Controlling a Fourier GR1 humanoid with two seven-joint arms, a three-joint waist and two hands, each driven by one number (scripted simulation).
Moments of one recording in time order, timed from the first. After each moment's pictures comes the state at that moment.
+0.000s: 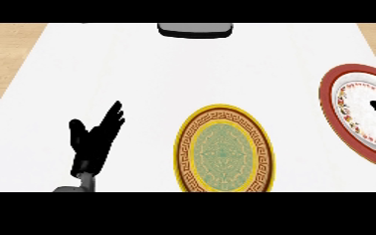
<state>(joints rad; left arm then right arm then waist) 0.01 0.08 -0.07 -1.44 0.08 0.02 0.22 -0.46 -0.61 -0.38 -0.56 0.35 -0.67 0.04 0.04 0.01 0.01</state>
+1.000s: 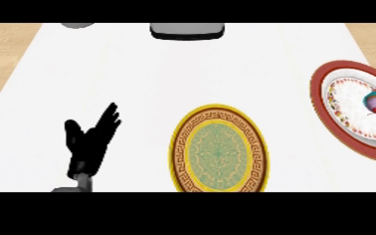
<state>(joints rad) 0.02 0.08 -0.04 -1.42 0.08 0.02 0.21 -0.35 -0.61 -0.75 -0.48 -0.10 -0.28 -0.56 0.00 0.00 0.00</state>
